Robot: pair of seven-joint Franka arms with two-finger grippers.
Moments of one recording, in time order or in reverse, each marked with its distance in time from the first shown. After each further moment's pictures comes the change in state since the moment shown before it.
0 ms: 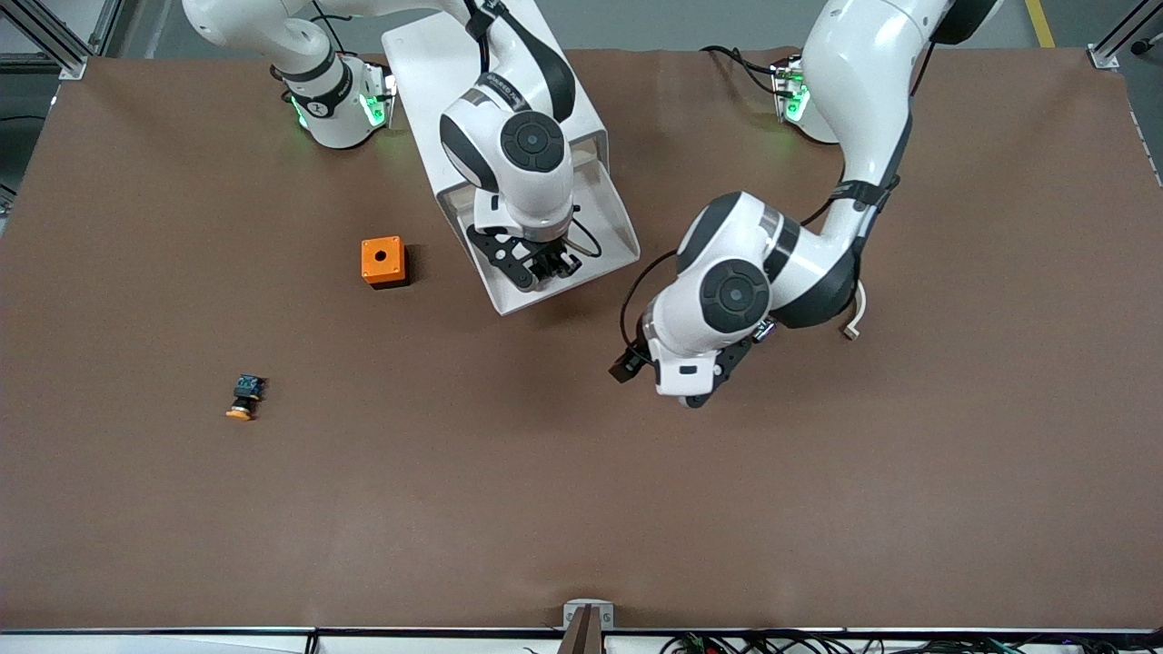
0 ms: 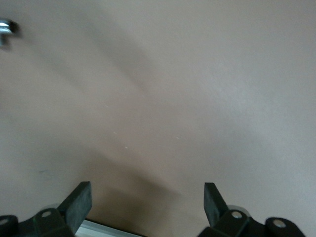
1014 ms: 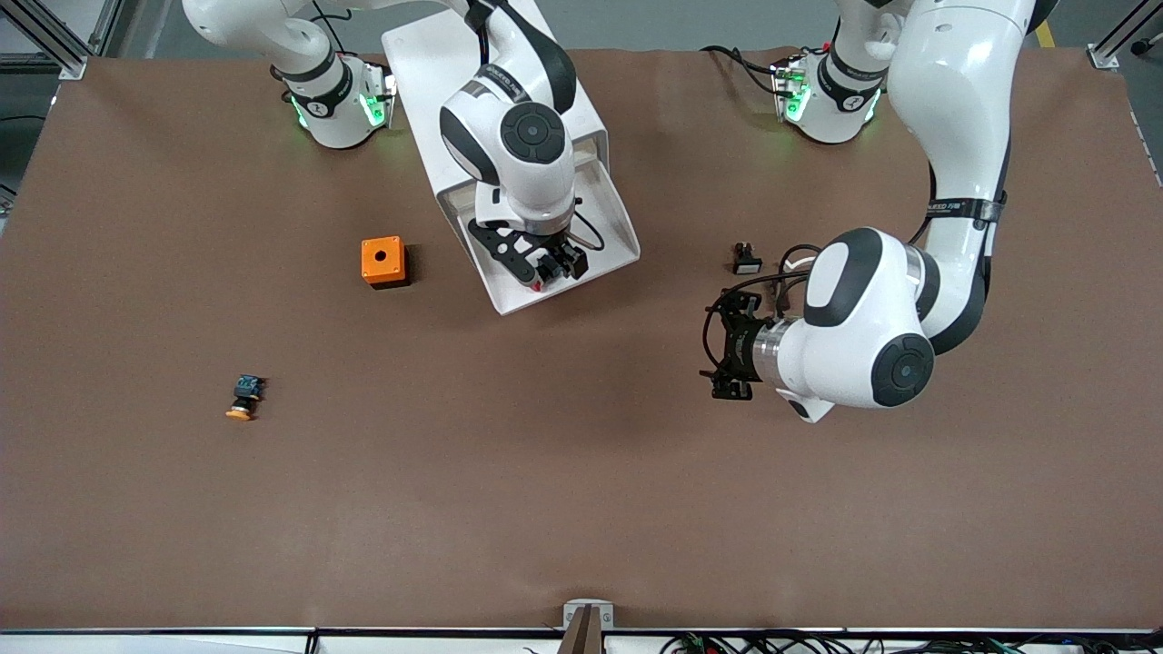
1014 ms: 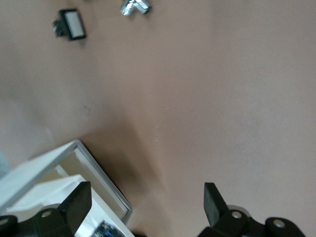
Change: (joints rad) left arm 0.207 -0.038 0.019 0.024 -0.183 -0.263 -0.406; right arm 0.002 -0.009 0.013 -0.007 0.010 0.000 0.001
